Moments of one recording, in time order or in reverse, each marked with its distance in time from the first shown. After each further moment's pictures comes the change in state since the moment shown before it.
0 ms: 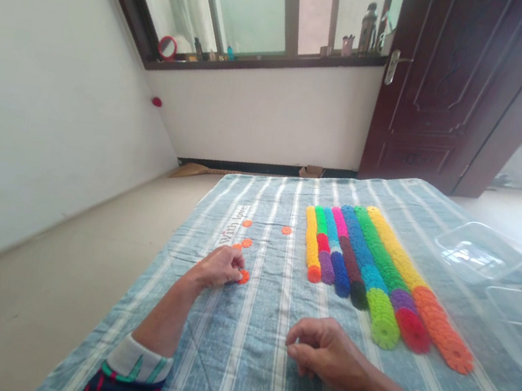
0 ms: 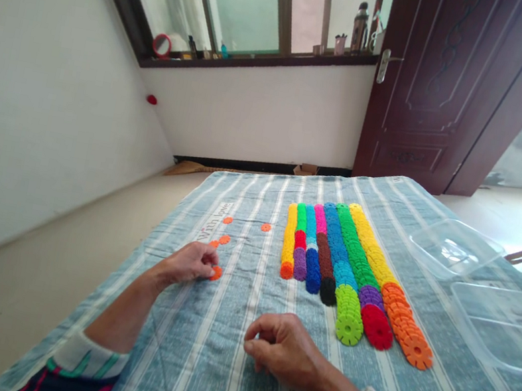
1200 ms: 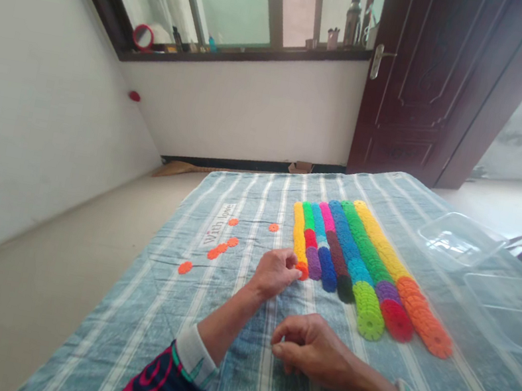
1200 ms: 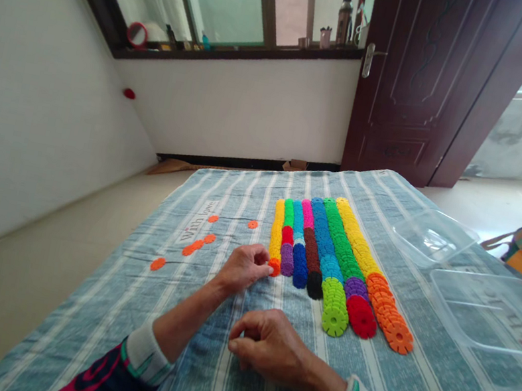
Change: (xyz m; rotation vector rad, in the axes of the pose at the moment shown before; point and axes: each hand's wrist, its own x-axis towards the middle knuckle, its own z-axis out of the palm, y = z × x) left_hand 0.026 0.109 0.086 -0.244 0.203 0.255; right_hand 0.003 0.001 -0.002 0.025 0.014 -0.066
